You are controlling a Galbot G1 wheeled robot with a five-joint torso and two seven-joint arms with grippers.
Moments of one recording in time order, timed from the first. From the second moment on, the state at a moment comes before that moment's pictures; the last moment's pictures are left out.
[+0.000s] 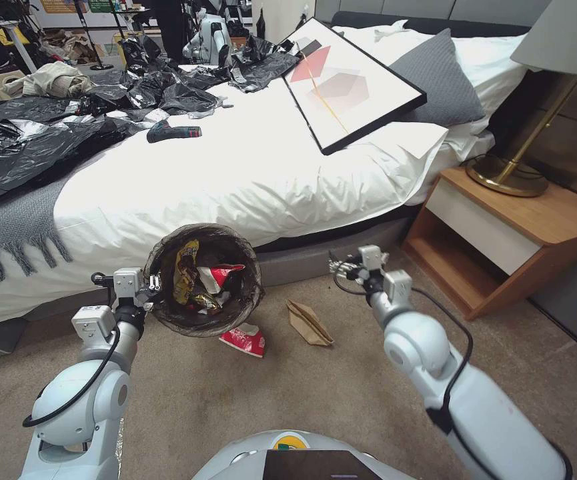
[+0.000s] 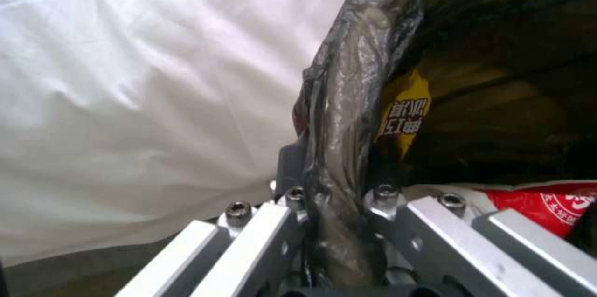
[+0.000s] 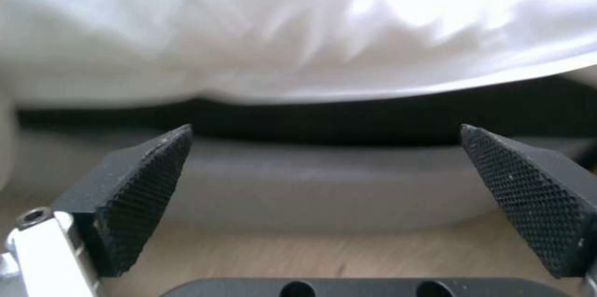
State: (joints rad) left arm 1.54 -1.43 -0.80 -2.37 -0.23 0.54 0.03; right arm -1.03 0.95 0.12 2.09 0.63 -0.55 0.38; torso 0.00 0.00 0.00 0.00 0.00
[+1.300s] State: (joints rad) left arm 1.70 -1.46 -0.77 -2.50 -0.23 0.71 -0.05; right arm -0.61 1.03 -0.31 1.58 0.94 -0.74 0.33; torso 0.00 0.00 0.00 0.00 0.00
